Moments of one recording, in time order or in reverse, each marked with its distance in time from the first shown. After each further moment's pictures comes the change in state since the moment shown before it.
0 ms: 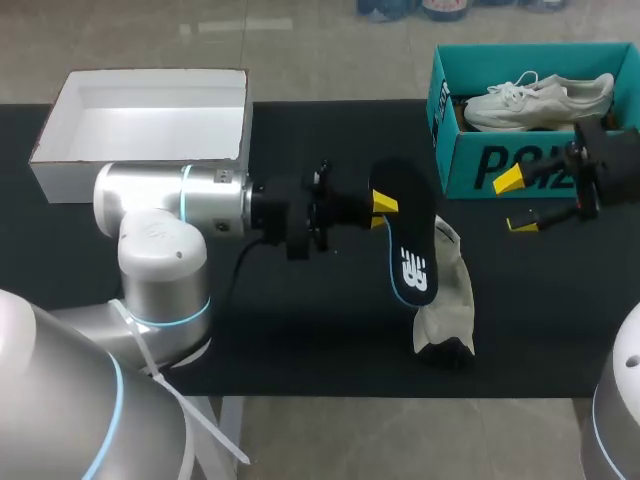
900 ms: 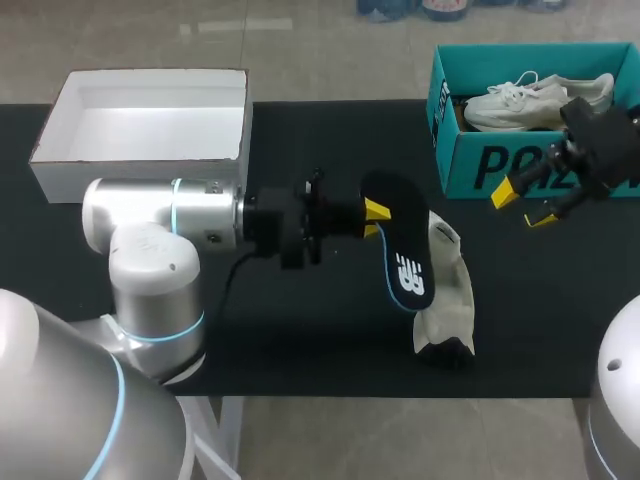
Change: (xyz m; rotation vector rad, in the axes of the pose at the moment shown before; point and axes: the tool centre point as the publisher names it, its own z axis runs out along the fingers) left arm 0.007 -0.009 -0.010 -0.038 -0.005 -0.071; right arm -0.010 -0.008 -0.011 0.070 -0.374 -0.149
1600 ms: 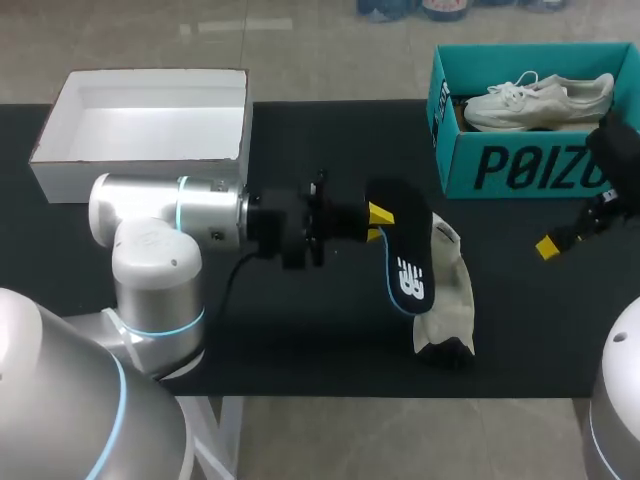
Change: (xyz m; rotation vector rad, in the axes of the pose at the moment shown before) left arm 0.008 -0.002 0.006 0.040 0.021 -0.037; right arm -0.026 -0.061 -0.031 -0.014 -0.303 -0.365
